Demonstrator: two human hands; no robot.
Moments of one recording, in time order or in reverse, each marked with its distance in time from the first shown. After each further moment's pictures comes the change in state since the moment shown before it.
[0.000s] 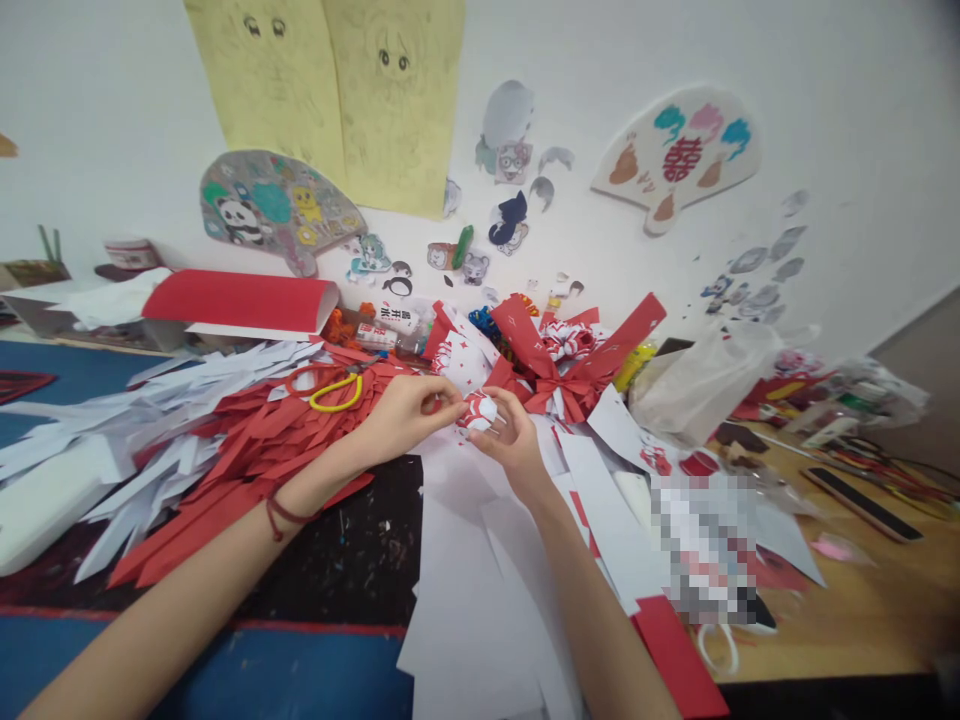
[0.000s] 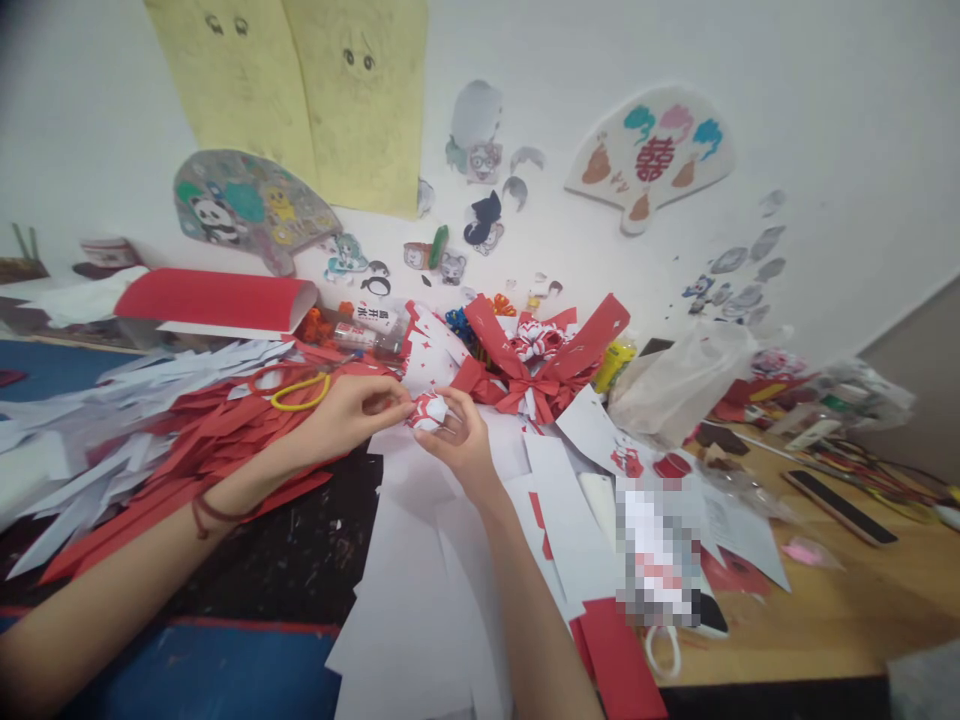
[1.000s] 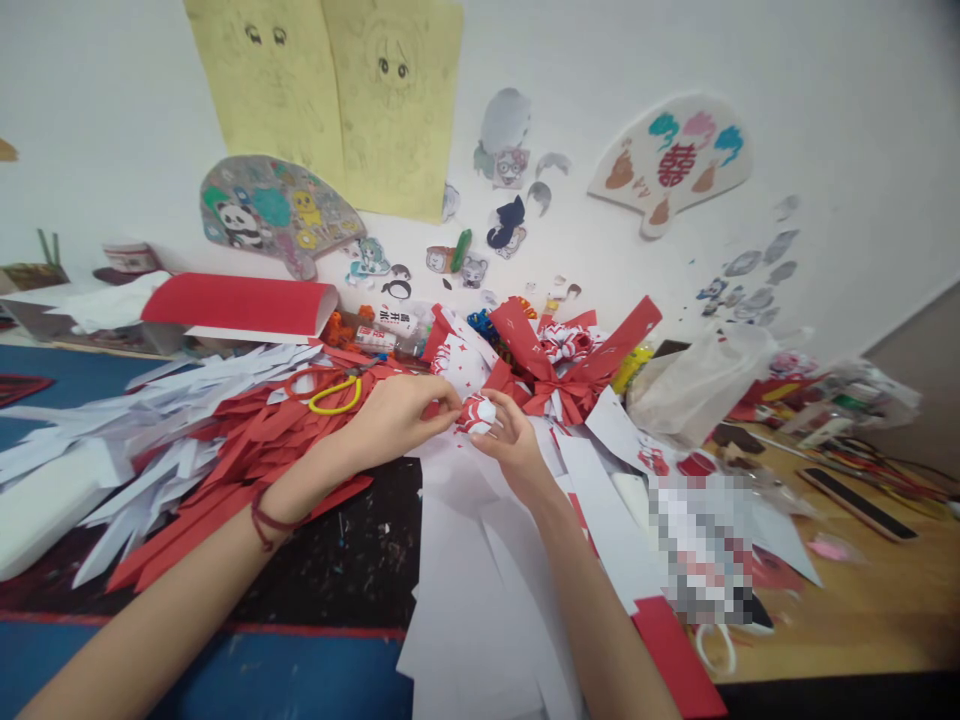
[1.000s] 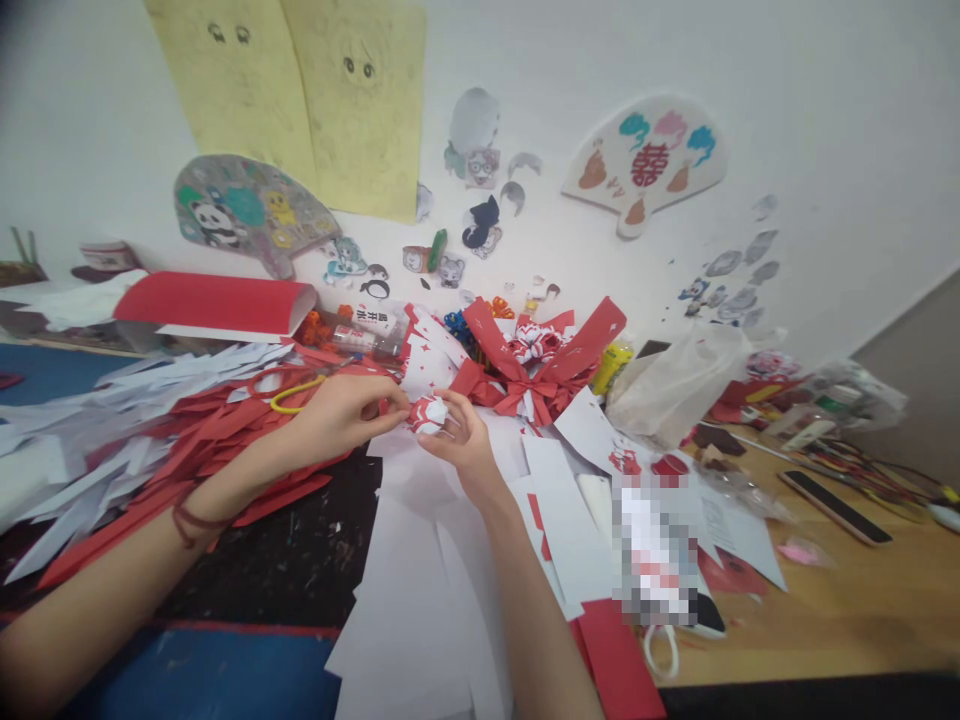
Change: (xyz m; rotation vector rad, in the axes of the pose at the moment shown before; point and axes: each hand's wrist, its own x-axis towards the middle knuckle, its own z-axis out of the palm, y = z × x) left_hand -0.001 0.007 -0.012 0.292 -0.053 0.141; right_hand 0.001 -0.001 -0.002 0.039 0.019 0.077
